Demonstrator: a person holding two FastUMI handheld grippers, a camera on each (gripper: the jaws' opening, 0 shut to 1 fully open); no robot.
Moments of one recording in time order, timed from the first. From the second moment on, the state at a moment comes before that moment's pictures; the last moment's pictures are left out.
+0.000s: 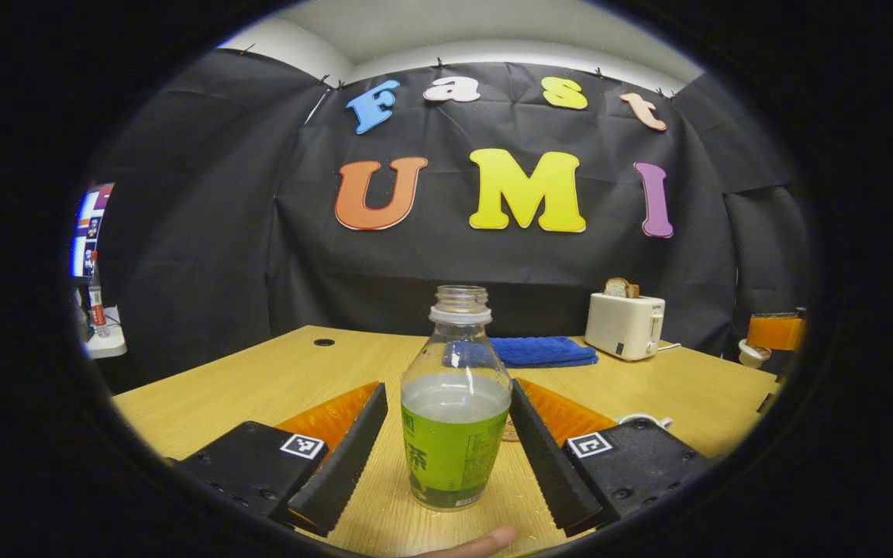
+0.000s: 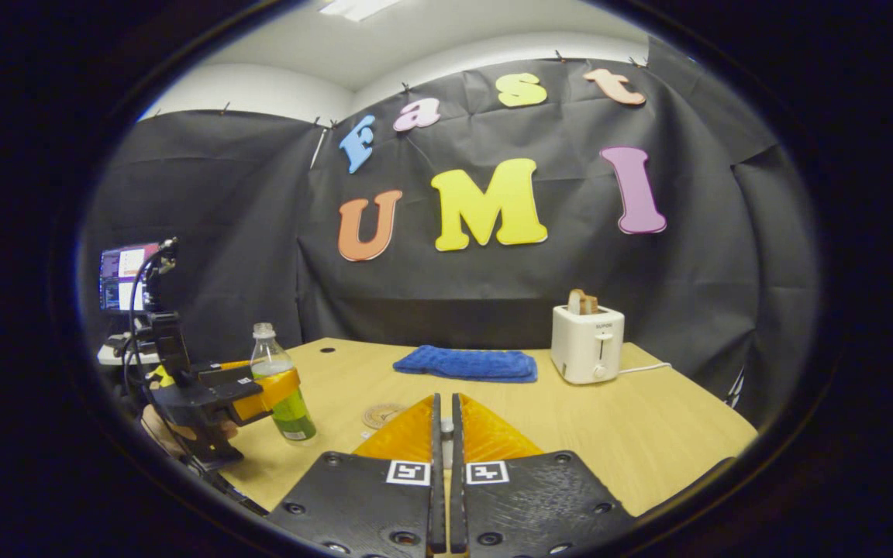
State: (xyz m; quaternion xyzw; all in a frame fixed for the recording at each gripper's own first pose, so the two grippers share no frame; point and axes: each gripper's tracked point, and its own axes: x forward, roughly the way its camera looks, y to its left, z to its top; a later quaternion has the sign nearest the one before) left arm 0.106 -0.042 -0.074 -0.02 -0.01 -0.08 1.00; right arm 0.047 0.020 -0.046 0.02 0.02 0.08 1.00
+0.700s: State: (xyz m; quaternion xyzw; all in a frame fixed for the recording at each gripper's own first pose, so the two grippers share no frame) left arm 0.093 -0.046 -0.066 0.12 0.03 -0.05 0.99; right arm 0.048 -0.016 -0.038 0.01 0.01 0.04 1.00
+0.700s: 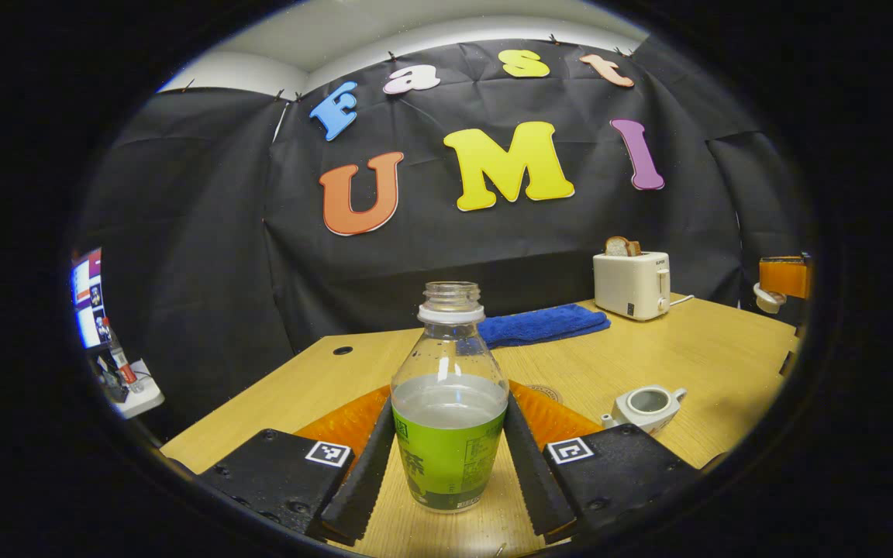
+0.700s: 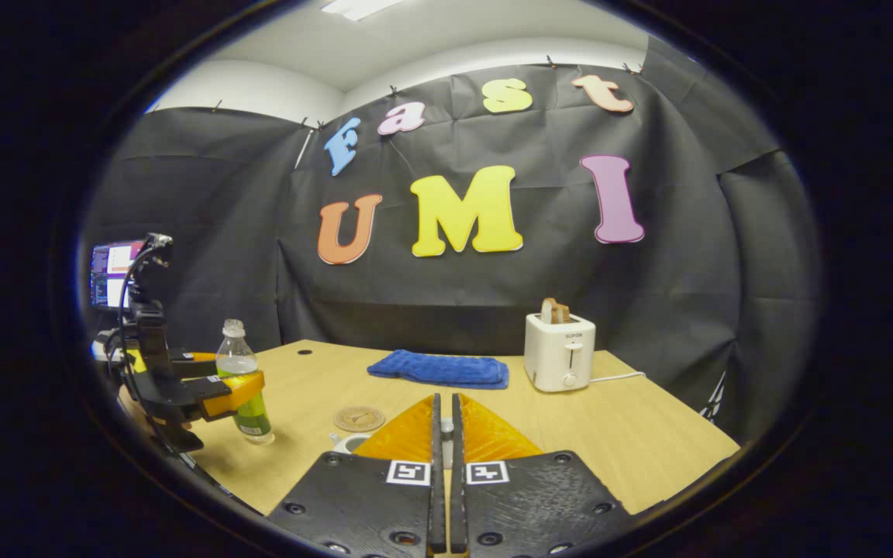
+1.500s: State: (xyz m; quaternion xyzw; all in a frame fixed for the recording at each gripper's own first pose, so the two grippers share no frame) left arm 0.102 -0.092 -0.098 0.57 0.05 -0.06 0.81; right arm 0.064 -0.089 -0.050 0.02 0.04 -0.03 1.00
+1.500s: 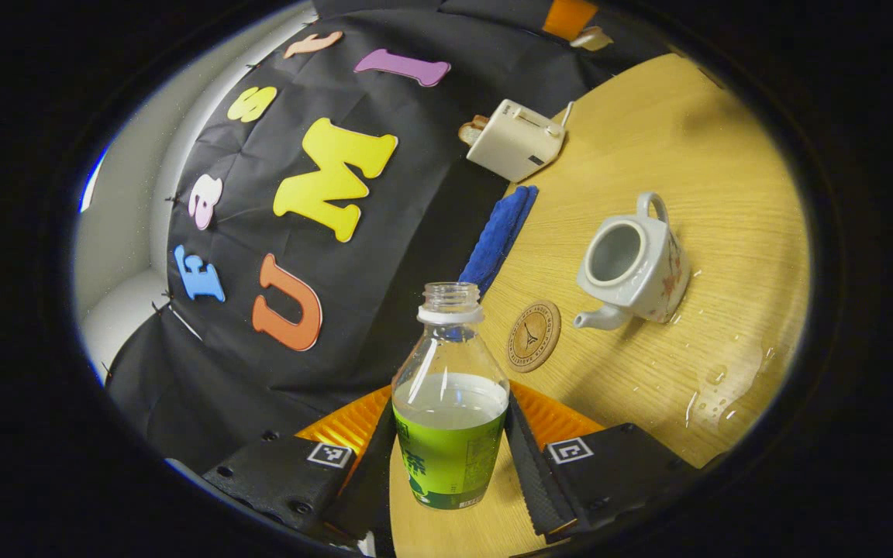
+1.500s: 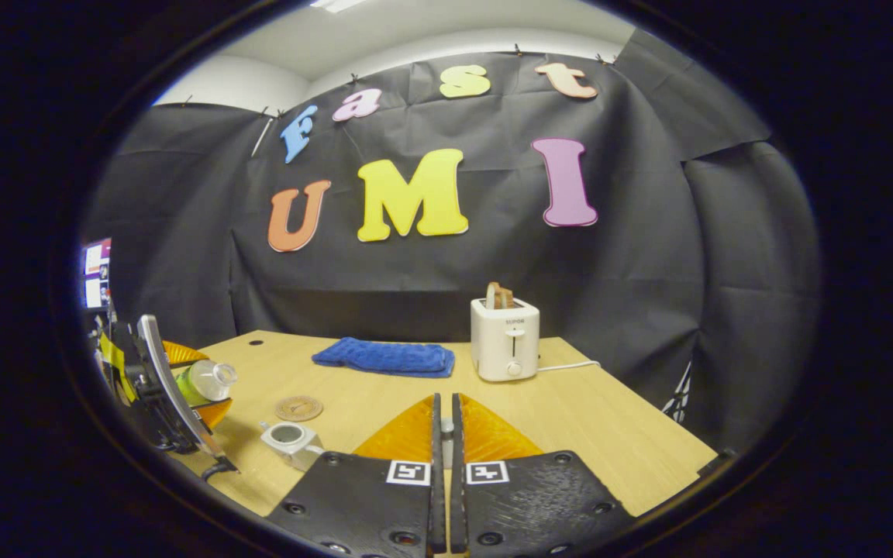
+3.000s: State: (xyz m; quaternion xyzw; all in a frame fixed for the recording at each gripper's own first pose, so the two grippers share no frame) left arm 0.097 -0.141 -0.075 0.88 0.04 -0.06 0.48; right arm 0.066 -0.120 -0.047 0.02 0.03 -0.04 1.00
